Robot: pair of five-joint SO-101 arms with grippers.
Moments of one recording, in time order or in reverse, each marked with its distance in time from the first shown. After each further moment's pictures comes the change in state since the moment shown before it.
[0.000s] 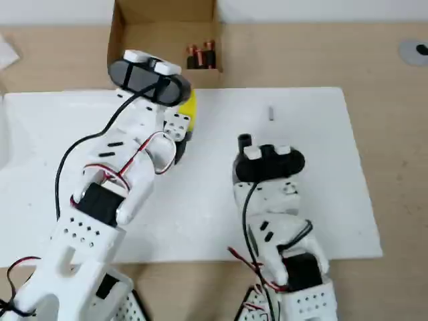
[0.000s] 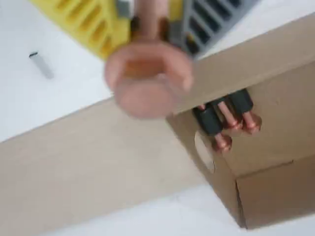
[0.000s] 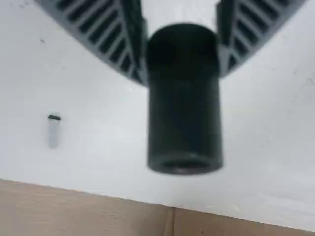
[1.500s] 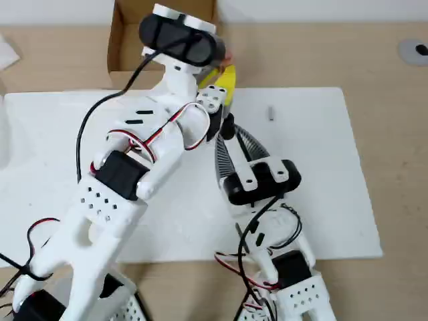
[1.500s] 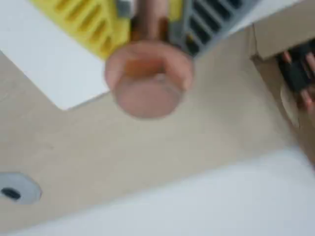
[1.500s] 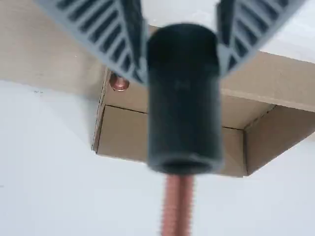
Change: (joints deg) left arm 7.4 16.5 -26.4 9.4 7.0; right arm -7.4 0.0 5.6 -29.8 2.0
